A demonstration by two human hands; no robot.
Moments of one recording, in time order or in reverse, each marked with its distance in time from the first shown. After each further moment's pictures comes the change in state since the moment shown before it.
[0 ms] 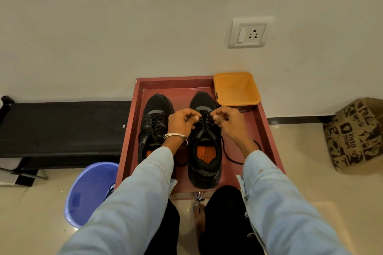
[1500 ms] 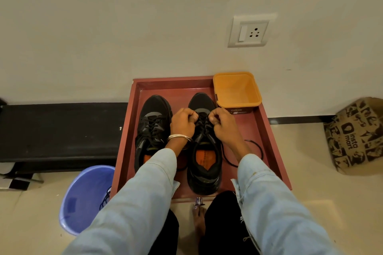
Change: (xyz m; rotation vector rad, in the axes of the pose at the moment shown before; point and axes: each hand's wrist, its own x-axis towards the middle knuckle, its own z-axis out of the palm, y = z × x) left_hand 0.019 -0.011 0.017 0.226 0.064 -0.009; right_hand 0.015 0.015 0.017 -0.169 -0.003 -0.072
